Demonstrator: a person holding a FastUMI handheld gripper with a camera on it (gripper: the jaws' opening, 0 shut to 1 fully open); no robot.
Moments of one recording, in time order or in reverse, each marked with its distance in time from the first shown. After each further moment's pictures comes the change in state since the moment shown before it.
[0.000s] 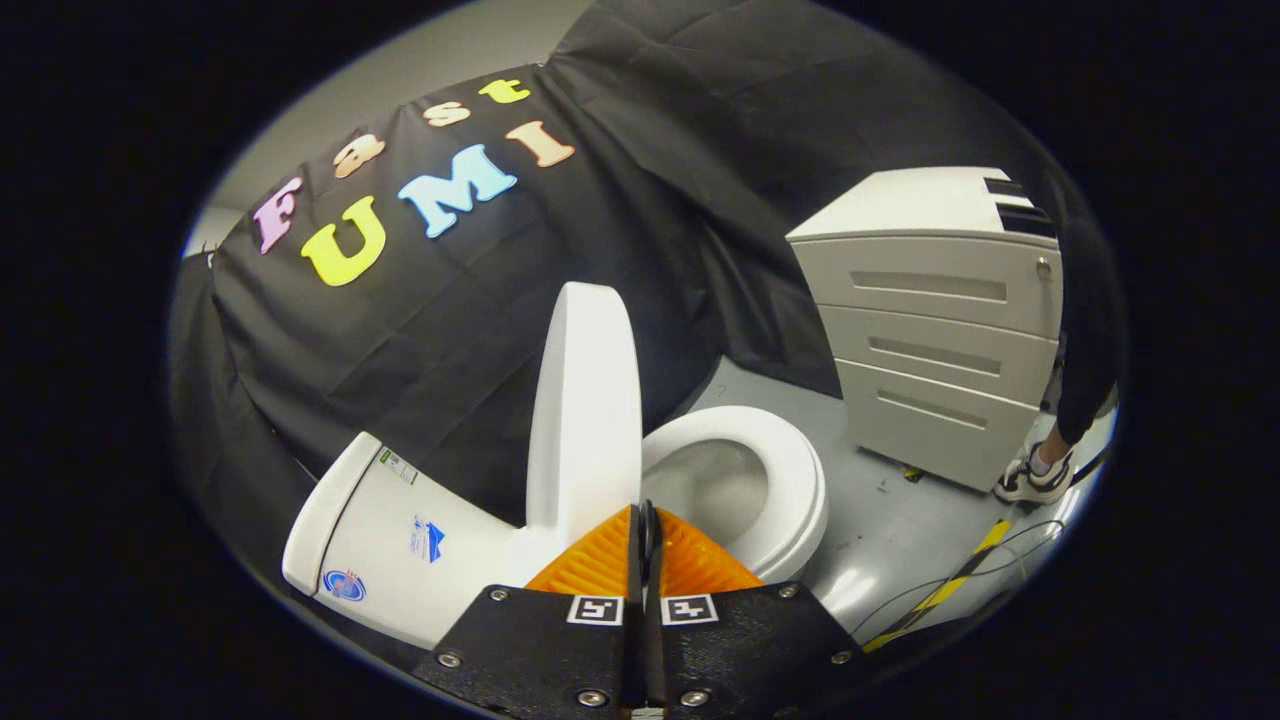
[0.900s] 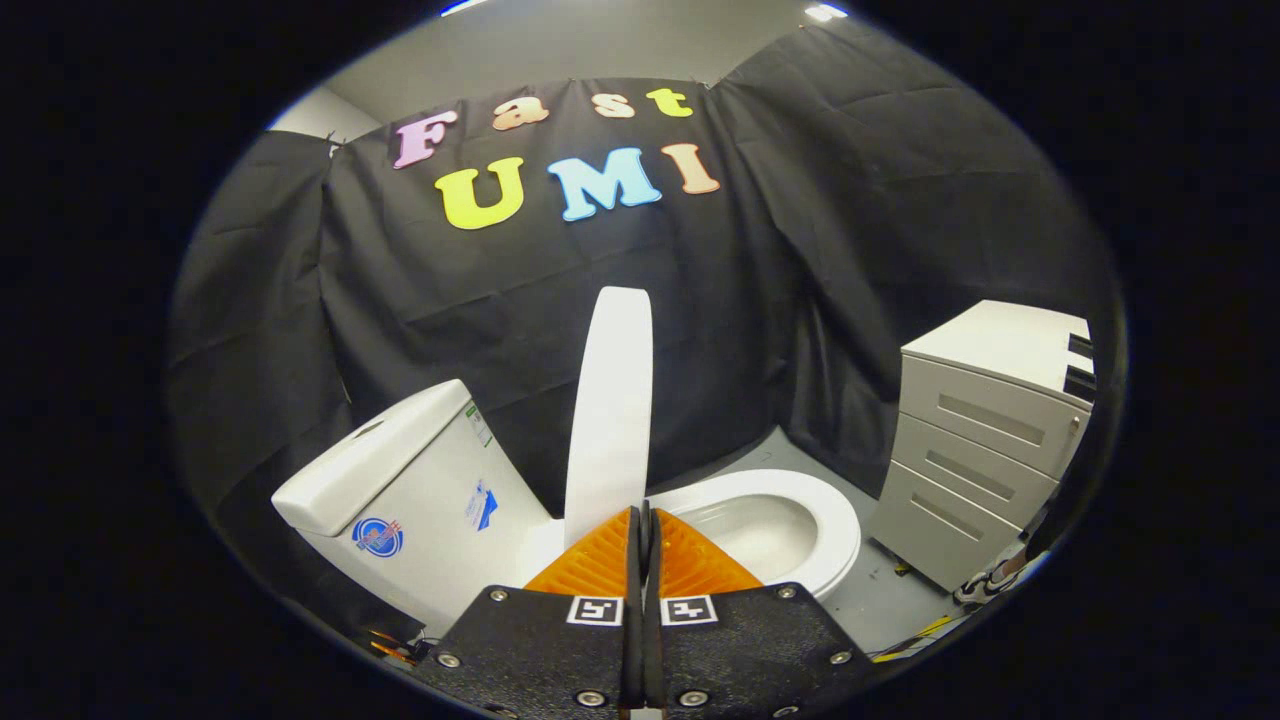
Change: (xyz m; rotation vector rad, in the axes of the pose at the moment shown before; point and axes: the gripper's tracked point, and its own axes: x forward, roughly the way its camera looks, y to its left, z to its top) arm -0.040 0.107 0.003 -0.336 -0.108 0.158
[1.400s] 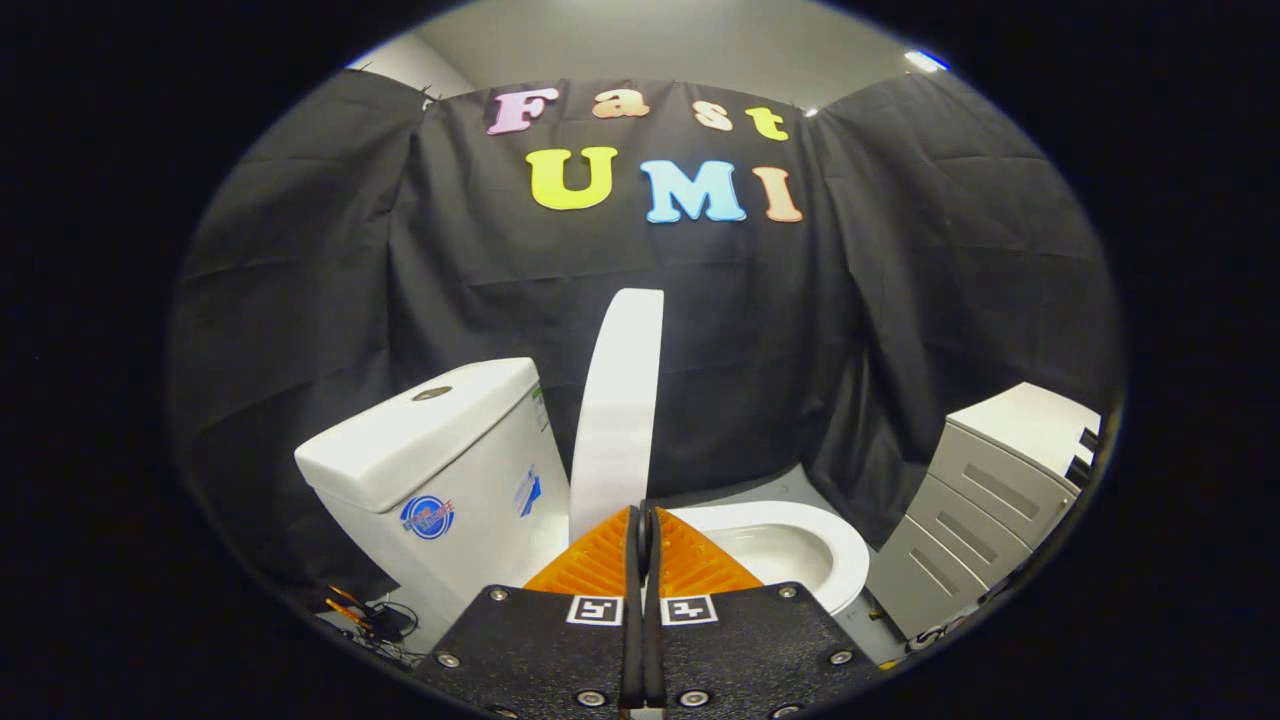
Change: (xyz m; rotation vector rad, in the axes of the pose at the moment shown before) arm -0.005 0.073 0.006 -0.235 -0.018 0.096
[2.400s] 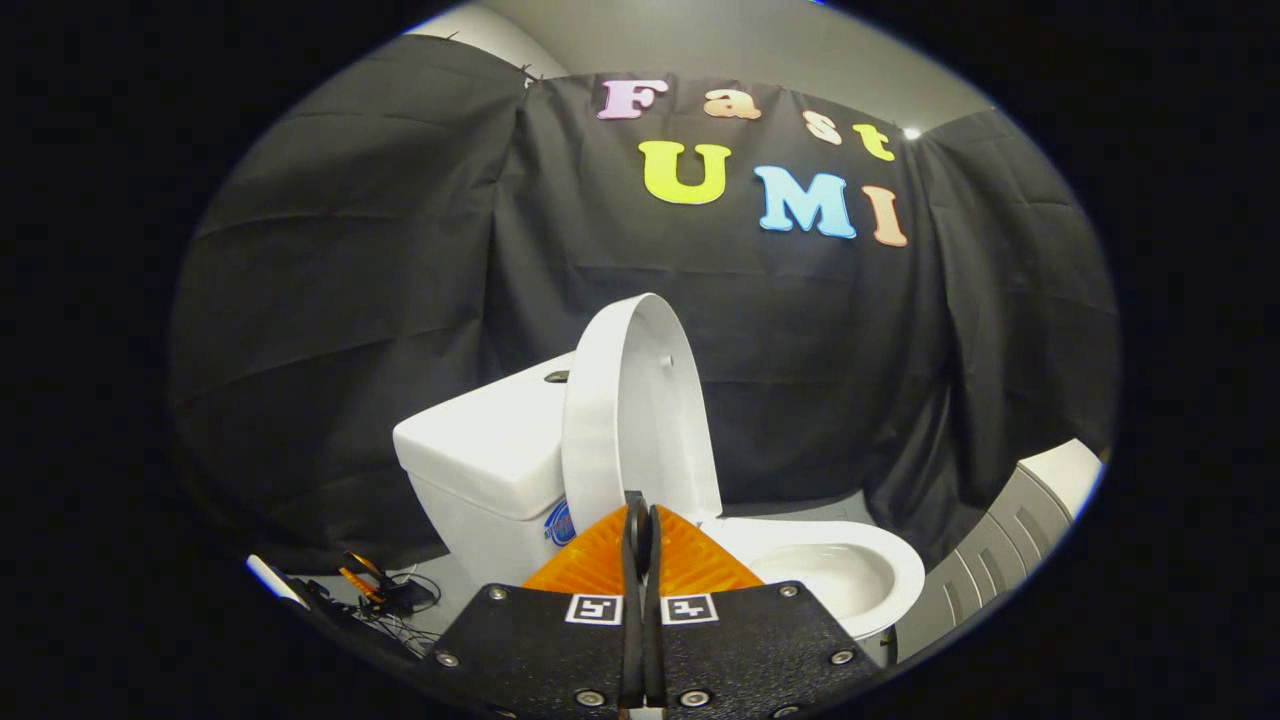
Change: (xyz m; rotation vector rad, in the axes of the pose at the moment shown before) arm 0.004 0.102 -0.005 -0.144 0.001 0.186
